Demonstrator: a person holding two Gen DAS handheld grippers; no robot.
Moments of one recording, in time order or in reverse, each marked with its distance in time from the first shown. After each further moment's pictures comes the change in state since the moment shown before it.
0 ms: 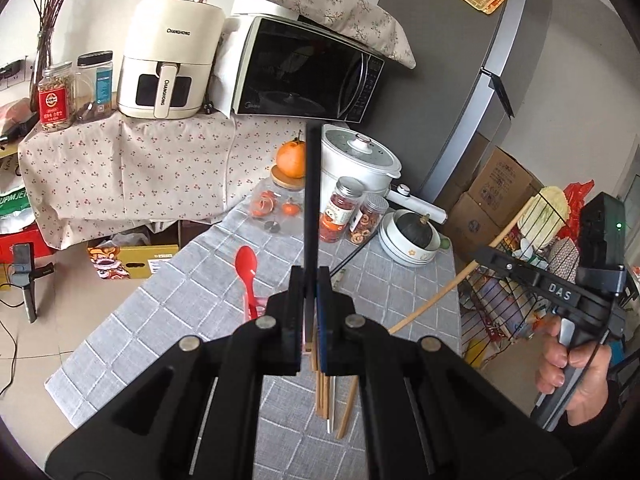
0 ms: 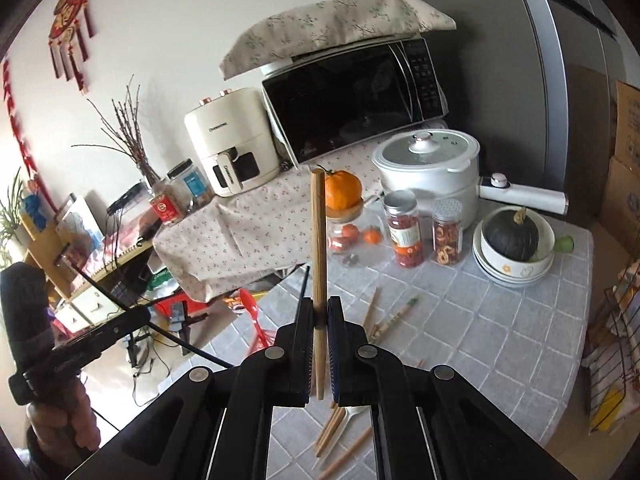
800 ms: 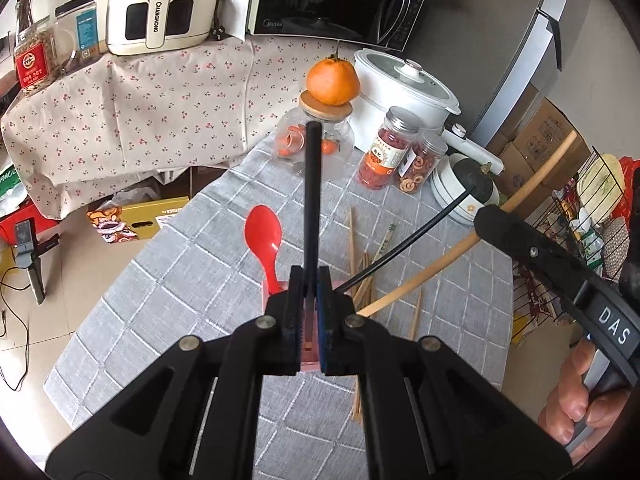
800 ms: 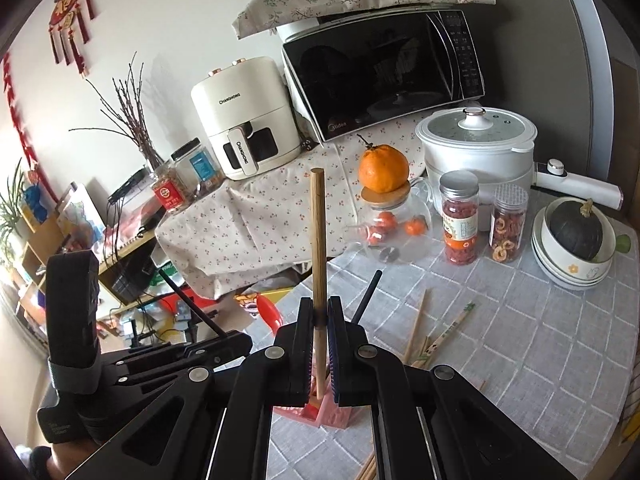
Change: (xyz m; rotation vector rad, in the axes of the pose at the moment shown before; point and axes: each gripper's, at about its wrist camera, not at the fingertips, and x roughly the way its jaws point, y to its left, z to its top) left arm 0.099 0.020 -0.004 -0.001 0.250 0.098; right arm 0.104 0.035 -0.010 0.006 0.046 0.040
